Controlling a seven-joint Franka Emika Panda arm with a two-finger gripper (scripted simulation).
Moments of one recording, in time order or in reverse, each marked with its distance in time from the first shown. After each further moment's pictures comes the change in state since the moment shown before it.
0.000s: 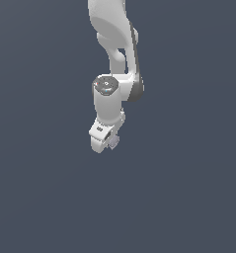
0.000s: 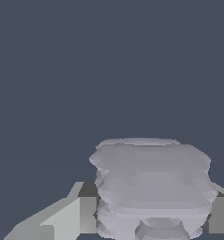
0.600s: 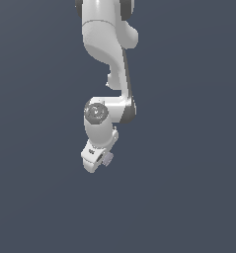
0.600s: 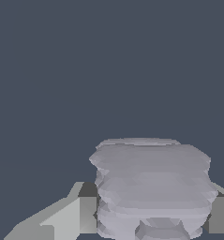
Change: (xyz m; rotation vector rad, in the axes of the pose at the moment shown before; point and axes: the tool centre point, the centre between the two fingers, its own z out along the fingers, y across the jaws) arm 0.005 0.065 0.054 0.001 0.001 0.000
